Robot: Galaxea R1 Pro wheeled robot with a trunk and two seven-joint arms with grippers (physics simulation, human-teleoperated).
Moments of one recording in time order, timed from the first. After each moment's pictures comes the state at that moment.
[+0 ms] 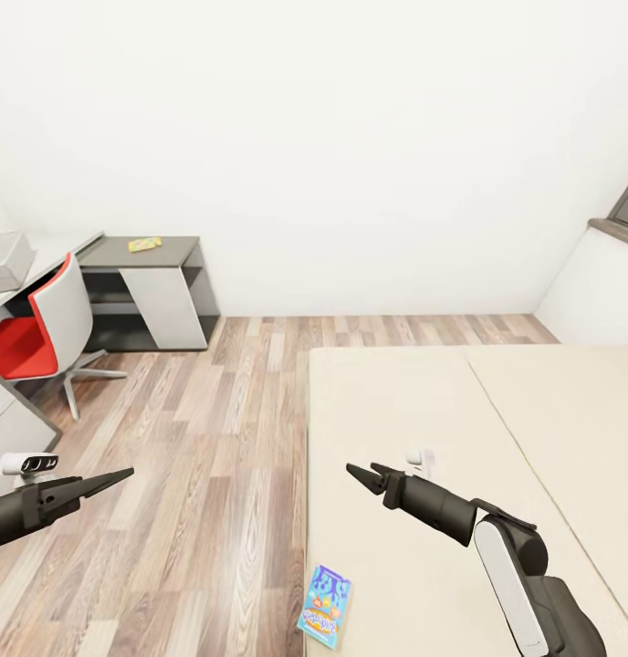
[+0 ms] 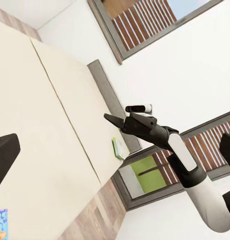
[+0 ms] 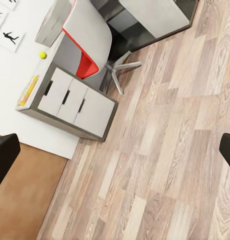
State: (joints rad) left arm -0.27 0.45 0.43 -1.38 0.38 0.95 -1.57; right arm -0.26 -0.03 -0.01 -1.56 -0.48 0.74 0.61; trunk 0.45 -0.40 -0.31
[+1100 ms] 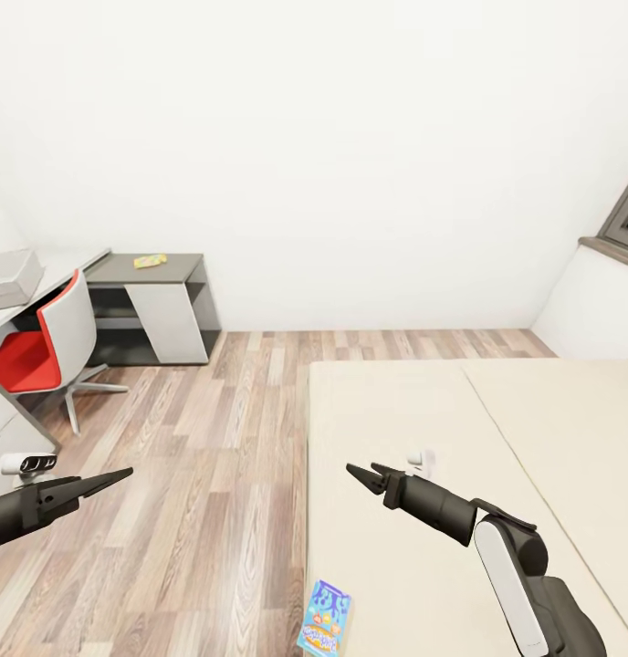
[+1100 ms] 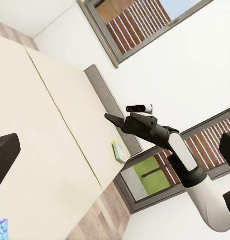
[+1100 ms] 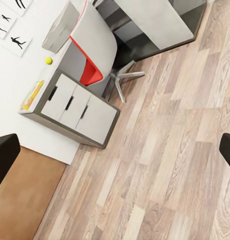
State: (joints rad) left arm -0.27 0.45 0.43 -1.38 0.38 0.95 -1.57; right arm -0.26 -0.03 -0.01 -1.56 -0.48 0.74 0.61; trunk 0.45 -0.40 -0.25
